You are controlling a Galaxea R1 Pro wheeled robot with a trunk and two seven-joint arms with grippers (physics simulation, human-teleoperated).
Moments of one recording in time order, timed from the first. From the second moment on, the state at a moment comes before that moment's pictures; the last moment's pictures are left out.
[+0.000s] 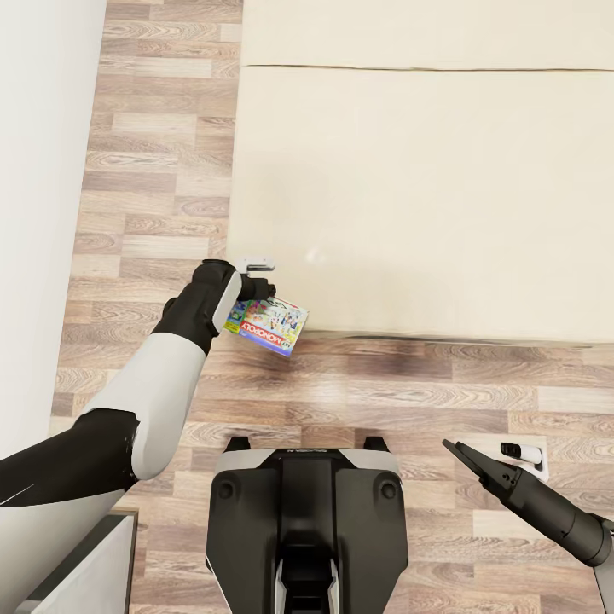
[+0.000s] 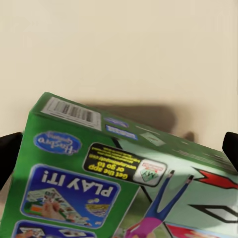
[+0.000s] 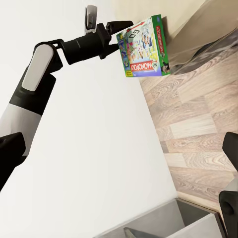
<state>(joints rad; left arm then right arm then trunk) -1.36 -0.17 0.00 -0.67 -0.01 0.81 0.06 -0.16 -0.11 -0.54 -1.55 -0.48 0.91 1.32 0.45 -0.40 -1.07</state>
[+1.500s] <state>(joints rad) -1.35 0.13 0.27 -0.89 0.00 1.00 -0.16 -0.16 -0.11 -0.55 -1.54 -0.48 0.91 1.32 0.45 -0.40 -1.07</state>
